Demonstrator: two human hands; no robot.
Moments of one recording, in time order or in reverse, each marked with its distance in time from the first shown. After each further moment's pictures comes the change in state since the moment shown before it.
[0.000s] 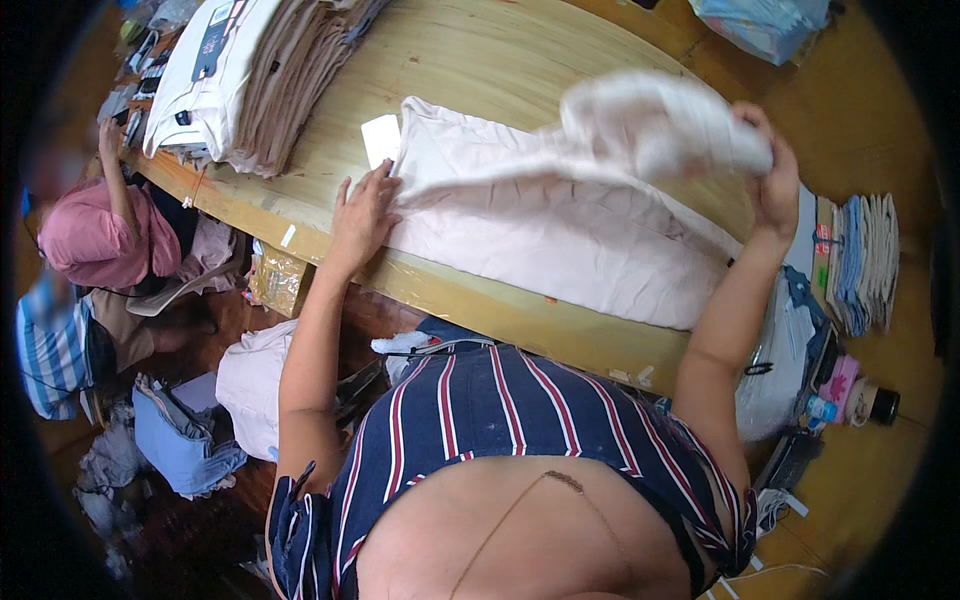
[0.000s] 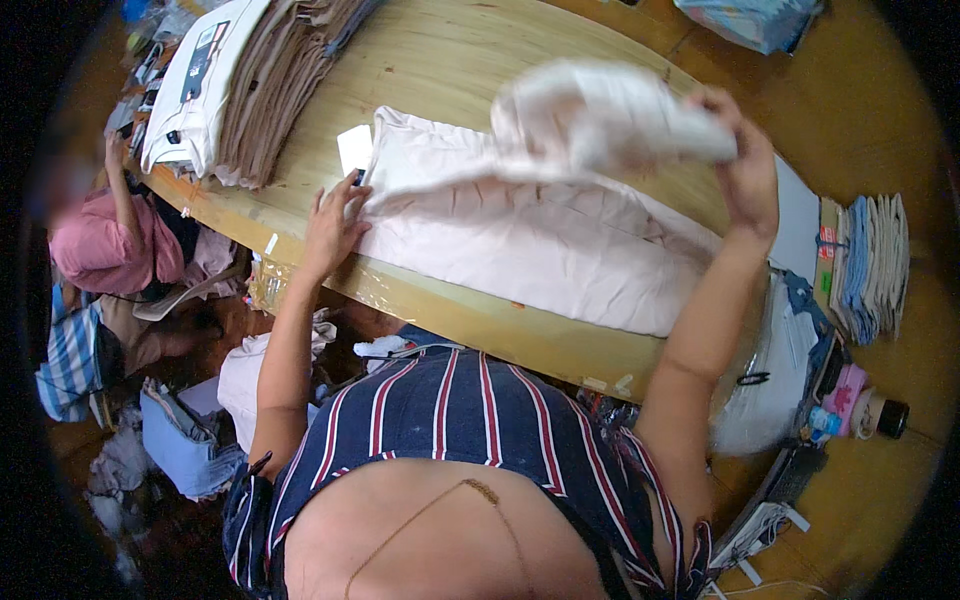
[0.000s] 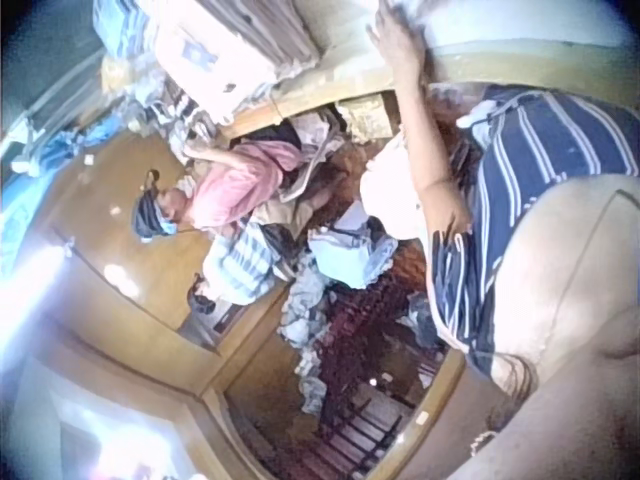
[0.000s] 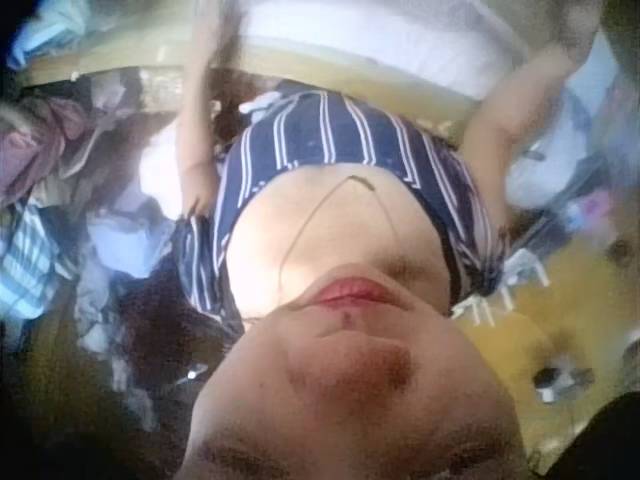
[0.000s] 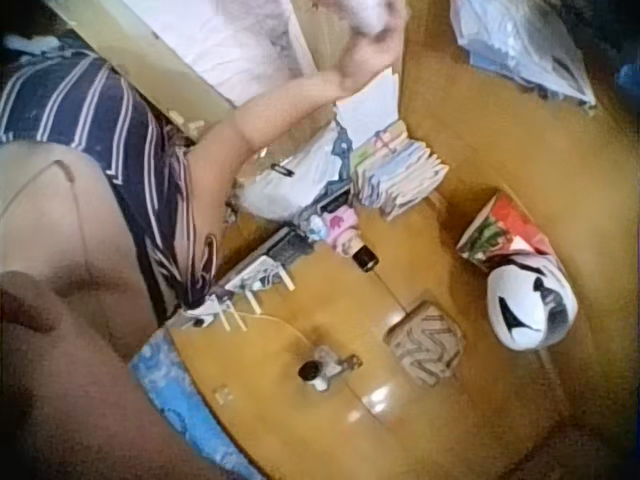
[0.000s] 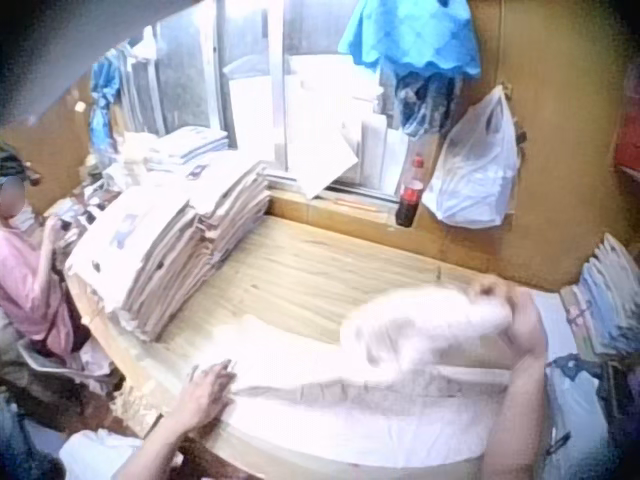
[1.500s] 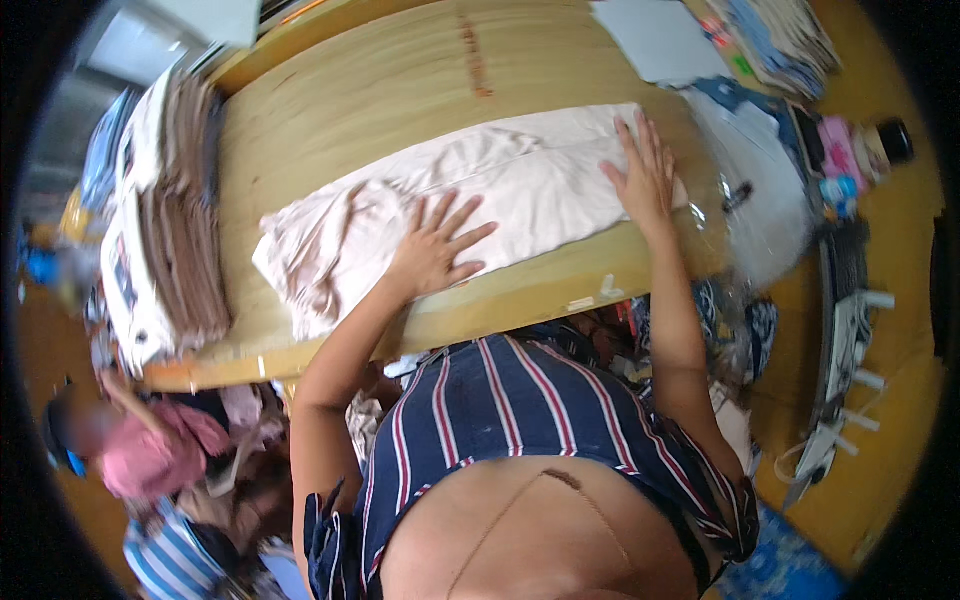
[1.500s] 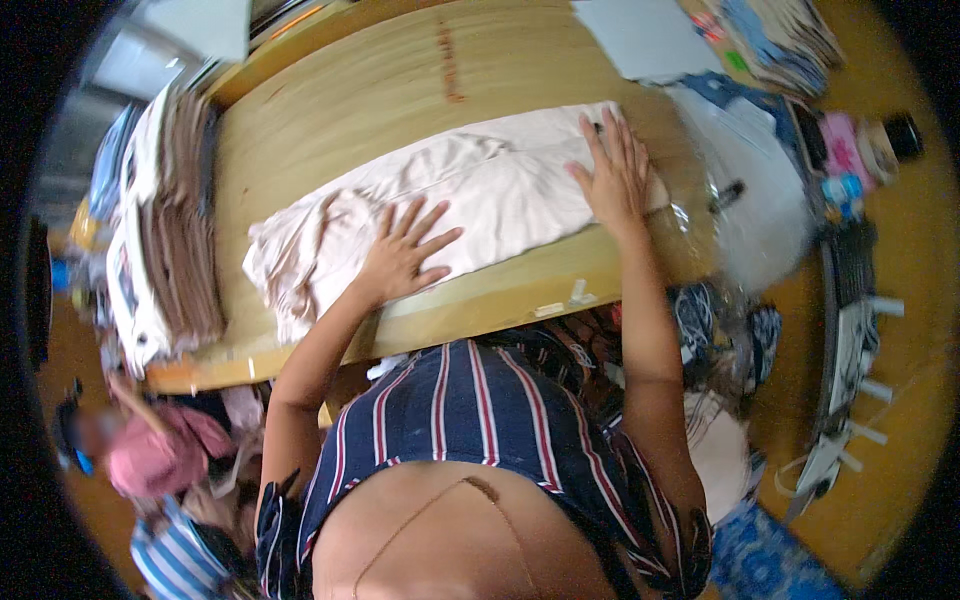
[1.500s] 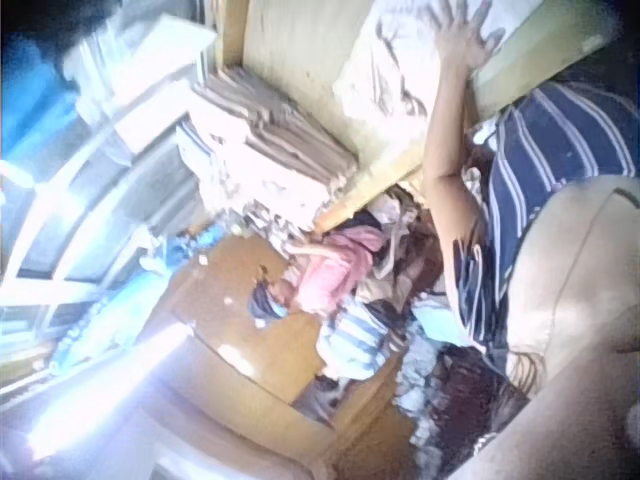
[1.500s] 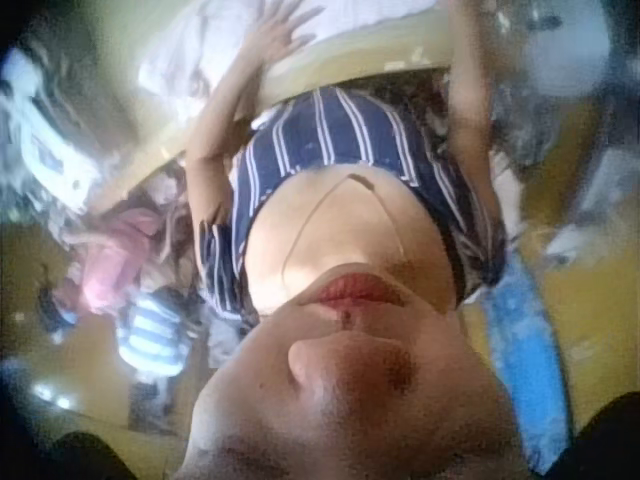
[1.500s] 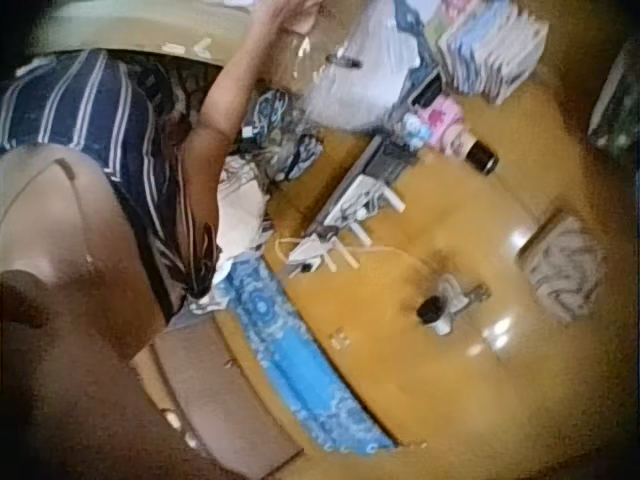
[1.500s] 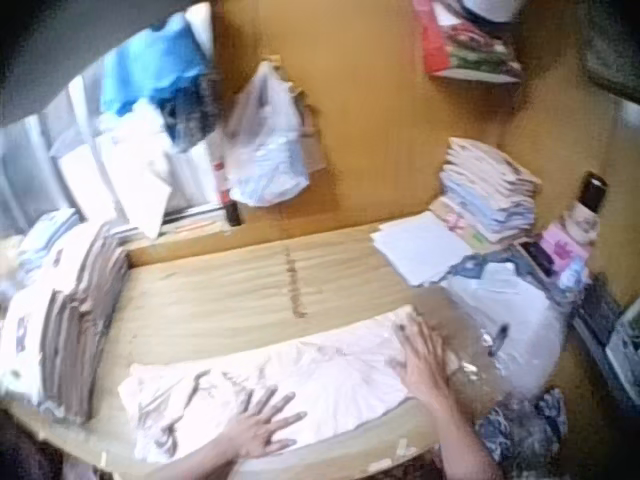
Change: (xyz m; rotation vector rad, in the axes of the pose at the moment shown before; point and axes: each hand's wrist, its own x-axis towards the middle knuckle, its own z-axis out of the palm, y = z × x) left_hand 0.043 0.170 0.102 0.259 -0.421 0.913; right_hand -0.204 0.096 -0.025 -1.533 0.566 0.222
